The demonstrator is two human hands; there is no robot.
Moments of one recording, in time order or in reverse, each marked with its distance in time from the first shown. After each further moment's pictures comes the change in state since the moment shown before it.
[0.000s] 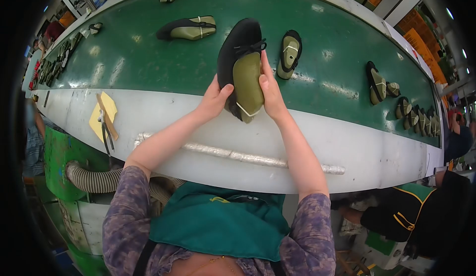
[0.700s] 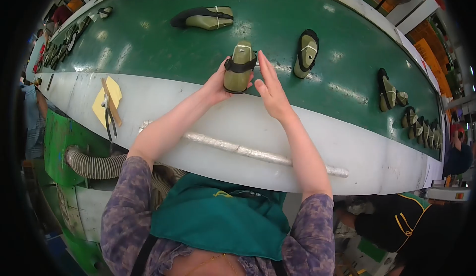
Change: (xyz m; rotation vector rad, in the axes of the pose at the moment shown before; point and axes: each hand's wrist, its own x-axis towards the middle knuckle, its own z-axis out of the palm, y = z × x) left_hand 0.023 -0.015 -0.024 -0.903 0.094 -0.669; right_hand -0.001 0.020 0.005 -0.335 -0.225 -0.047
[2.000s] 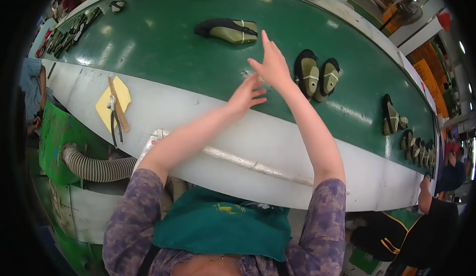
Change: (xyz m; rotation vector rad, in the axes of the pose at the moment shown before) left_hand 0.028 -0.013 -0.018 0.294 0.222 0.243; right_hand 0.134 0.008 0.023 -0.575 -0.002 0.138
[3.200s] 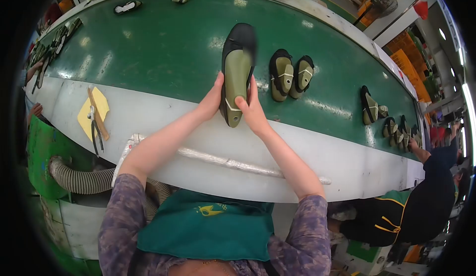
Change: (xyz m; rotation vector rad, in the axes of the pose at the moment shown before) left_hand -0.025 0.018 0.008 0.299 -0.240 0.198; right_hand -0.127 0.000 0.002 0.897 -0.009 0.213
